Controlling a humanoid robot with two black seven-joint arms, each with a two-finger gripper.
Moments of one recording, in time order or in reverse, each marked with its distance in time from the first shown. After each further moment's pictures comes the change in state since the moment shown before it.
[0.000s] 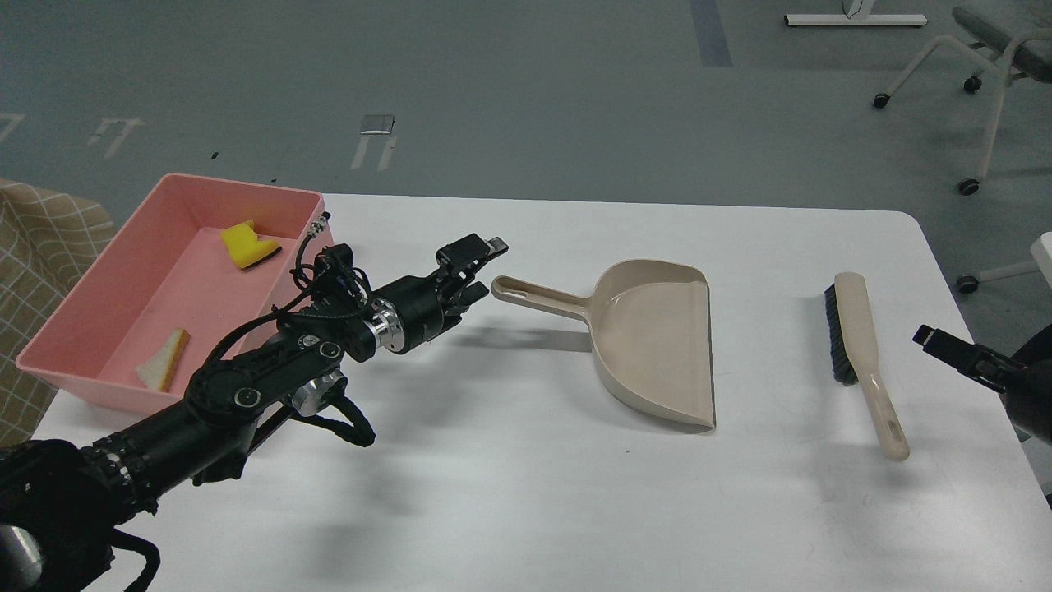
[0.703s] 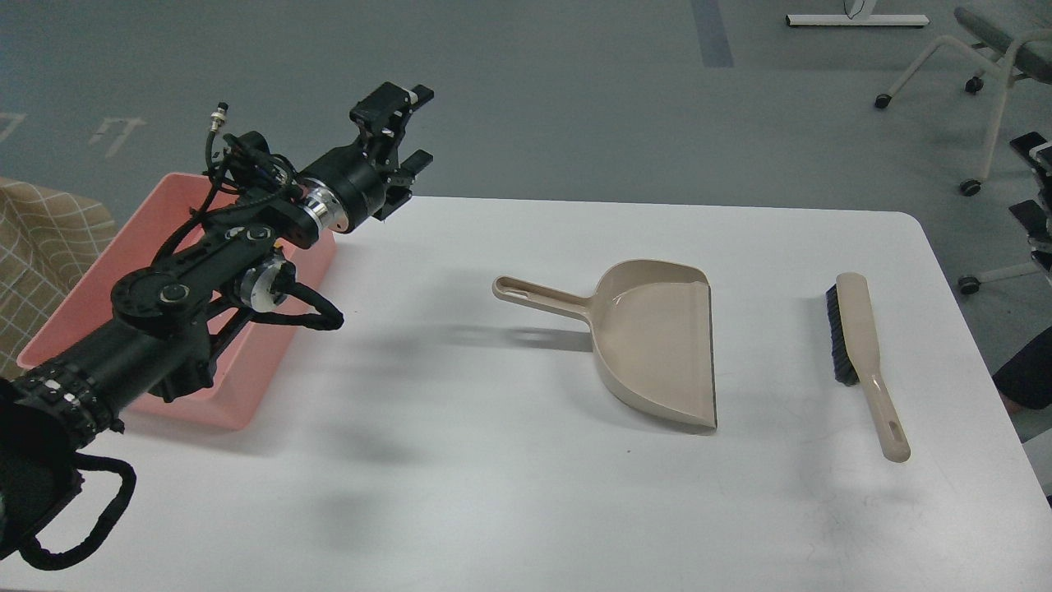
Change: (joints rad) left arm -0.156 0.105 -0.224 0.027 -0.258 -0.004 -0.010; right arm 0.141 0.316 0.420 -0.040 0.262 -0.040 -0.008
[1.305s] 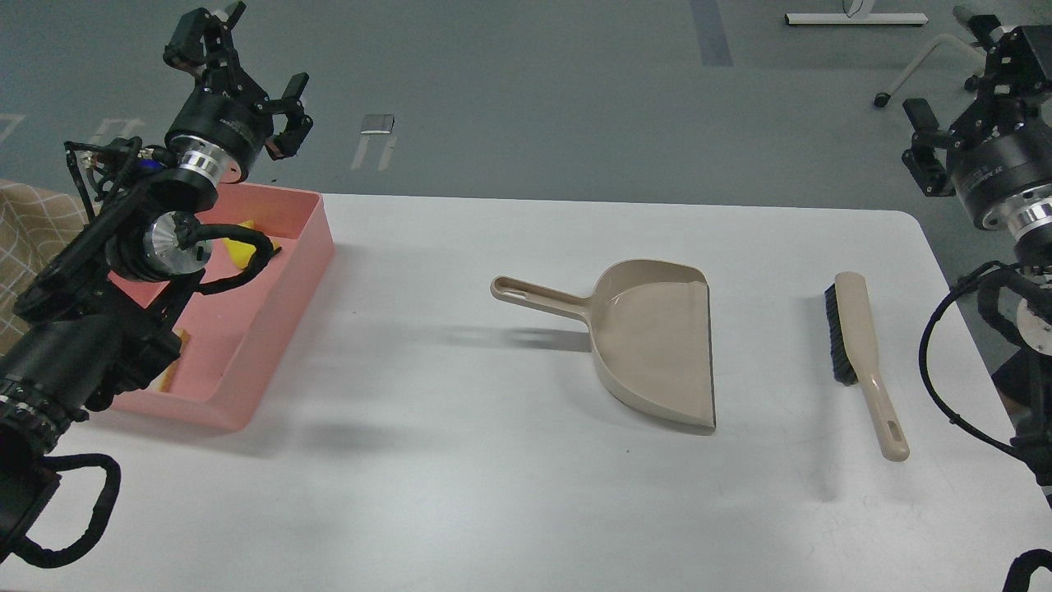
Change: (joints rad) left arm 0.070 0.035 -0.281 0.047 -0.299 -0.057 -0.007; right arm 0.285 0.281 0.016 -0.073 0.452 -0.036 -0.056
